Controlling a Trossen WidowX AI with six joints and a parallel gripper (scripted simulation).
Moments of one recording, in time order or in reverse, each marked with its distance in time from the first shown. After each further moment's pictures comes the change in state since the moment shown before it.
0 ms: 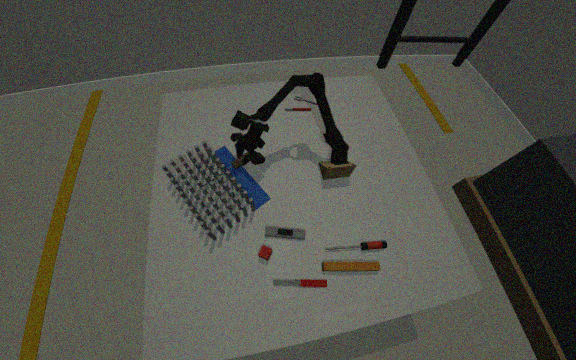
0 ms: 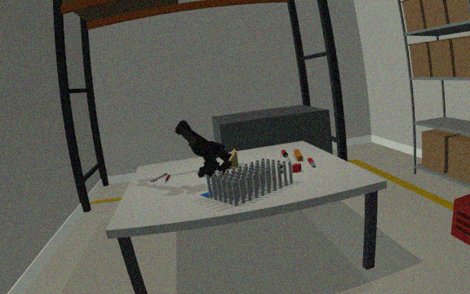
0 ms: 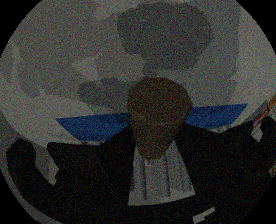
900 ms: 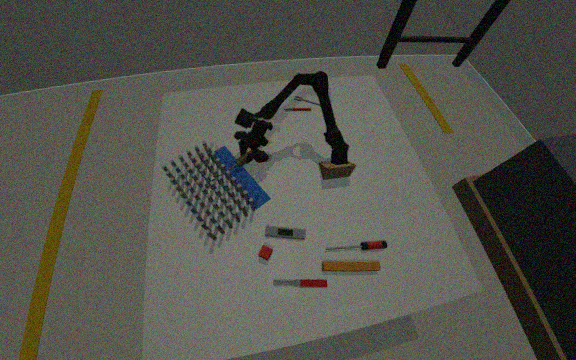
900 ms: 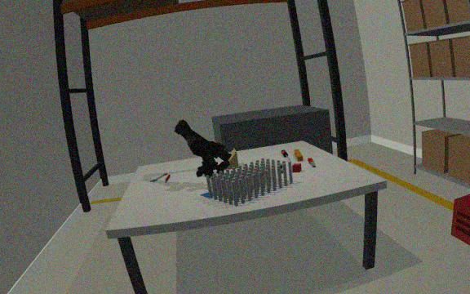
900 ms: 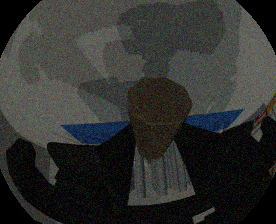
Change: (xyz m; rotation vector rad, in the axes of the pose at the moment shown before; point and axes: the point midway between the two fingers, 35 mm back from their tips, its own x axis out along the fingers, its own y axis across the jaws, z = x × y) arm -0.010 -0.002 0.015 0.000 0.000 0.000
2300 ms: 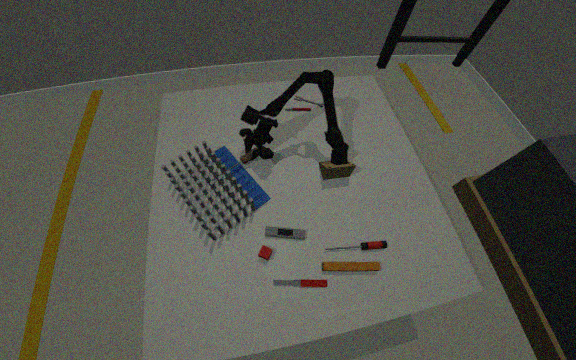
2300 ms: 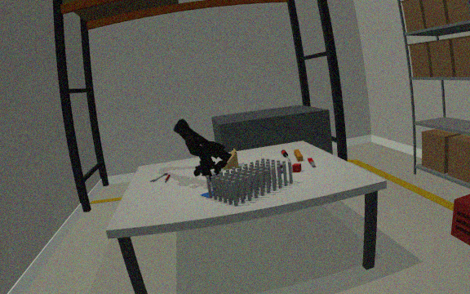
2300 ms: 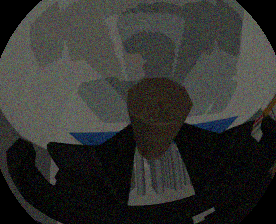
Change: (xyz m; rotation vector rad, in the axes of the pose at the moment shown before) arm -0.015 -0.001 0.023 0.000 0.001 0.002
